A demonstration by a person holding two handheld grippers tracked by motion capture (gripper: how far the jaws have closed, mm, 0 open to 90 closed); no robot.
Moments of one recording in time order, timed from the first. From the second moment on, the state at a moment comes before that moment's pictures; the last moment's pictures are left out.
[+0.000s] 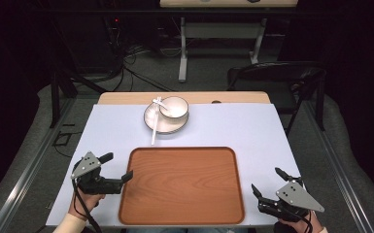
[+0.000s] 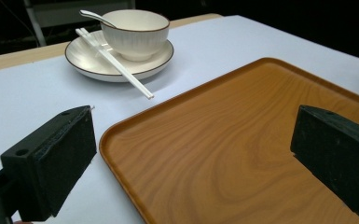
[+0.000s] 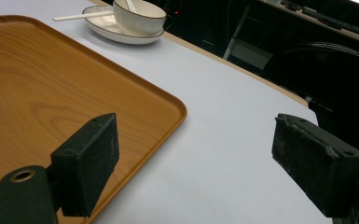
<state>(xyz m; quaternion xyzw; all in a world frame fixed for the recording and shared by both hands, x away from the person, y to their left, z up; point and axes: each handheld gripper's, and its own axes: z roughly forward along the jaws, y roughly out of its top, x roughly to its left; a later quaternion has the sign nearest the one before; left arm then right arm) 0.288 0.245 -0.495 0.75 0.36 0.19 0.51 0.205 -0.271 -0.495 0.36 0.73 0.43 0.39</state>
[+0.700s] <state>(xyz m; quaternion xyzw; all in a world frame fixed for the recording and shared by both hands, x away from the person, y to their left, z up) 0.350 0.219 -0.480 0.79 0.38 0.13 0.46 0.205 -0.271 -0.495 0.36 0.73 0.43 0.39</state>
